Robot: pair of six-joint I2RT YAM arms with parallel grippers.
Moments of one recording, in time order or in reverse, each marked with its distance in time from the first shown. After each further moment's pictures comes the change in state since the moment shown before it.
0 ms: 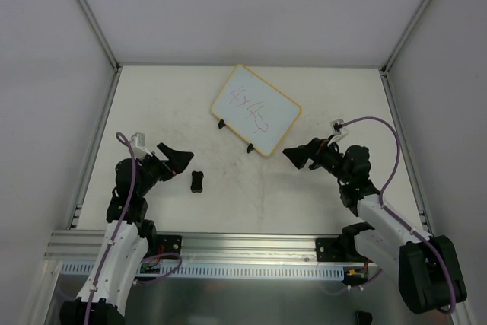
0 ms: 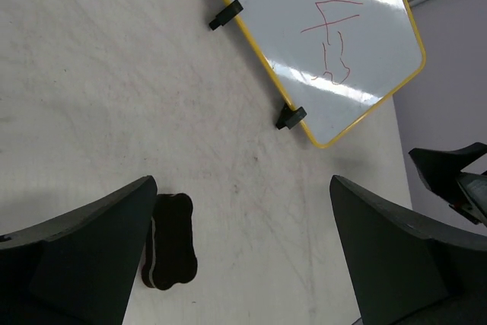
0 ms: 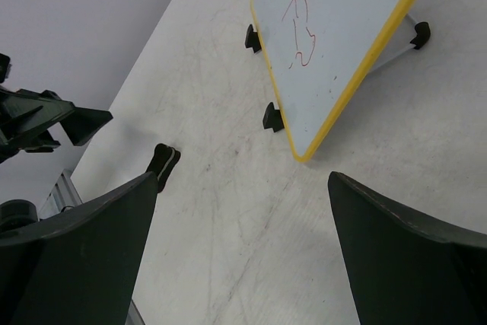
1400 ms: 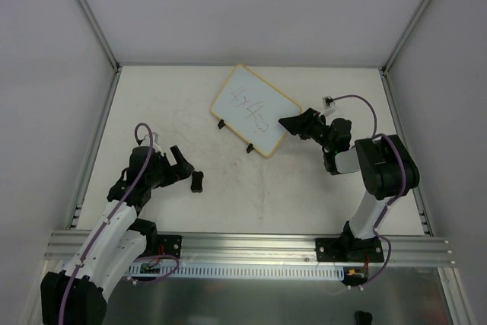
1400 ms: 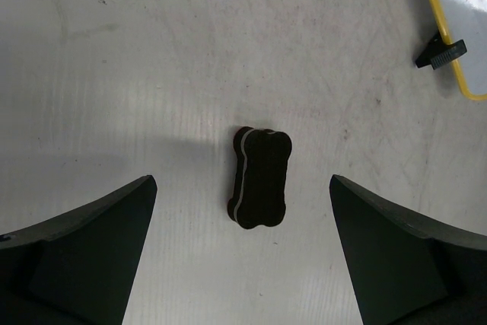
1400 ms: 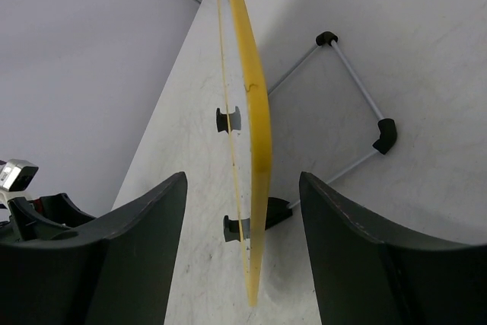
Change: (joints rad) left arm -0.164 0.218 0.209 -0.407 -0.278 0.207; right arm -0.075 0.861 0.311 0.631 -0.047 0.244
